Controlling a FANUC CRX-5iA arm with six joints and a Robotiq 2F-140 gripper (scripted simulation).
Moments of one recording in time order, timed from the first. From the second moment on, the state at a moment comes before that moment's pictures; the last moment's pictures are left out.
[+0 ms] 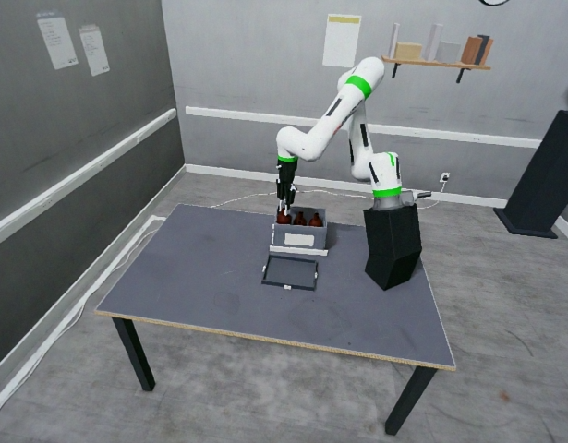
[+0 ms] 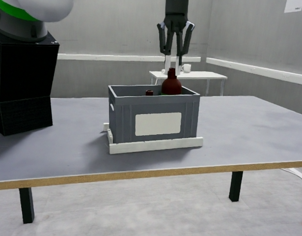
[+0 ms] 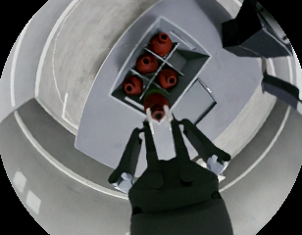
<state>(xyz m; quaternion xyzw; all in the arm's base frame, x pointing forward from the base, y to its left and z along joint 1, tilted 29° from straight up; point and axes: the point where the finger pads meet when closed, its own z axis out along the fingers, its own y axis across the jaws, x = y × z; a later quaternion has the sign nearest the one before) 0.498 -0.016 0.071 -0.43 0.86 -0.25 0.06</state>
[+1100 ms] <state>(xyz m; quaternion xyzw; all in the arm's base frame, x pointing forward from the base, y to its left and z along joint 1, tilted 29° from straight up) 0.494 -0.011 0.082 -0.43 0.86 -0.25 0.06</state>
